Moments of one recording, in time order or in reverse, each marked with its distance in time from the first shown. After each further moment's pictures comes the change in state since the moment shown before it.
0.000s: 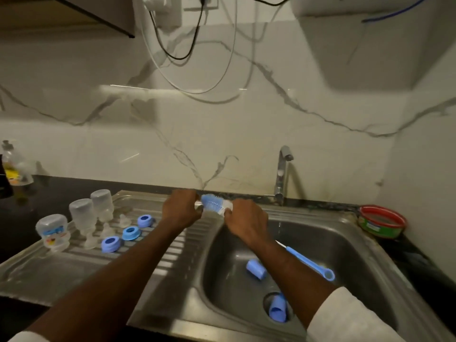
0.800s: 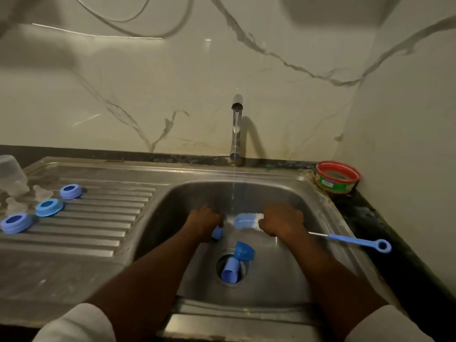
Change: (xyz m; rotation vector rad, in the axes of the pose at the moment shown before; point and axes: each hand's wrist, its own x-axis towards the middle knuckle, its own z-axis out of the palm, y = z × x) left_hand -0.047 0.146 0.176 0.281 -0.685 0.448; right_hand -0.027 0.214 0.001 -0.414 -0.340 0.251
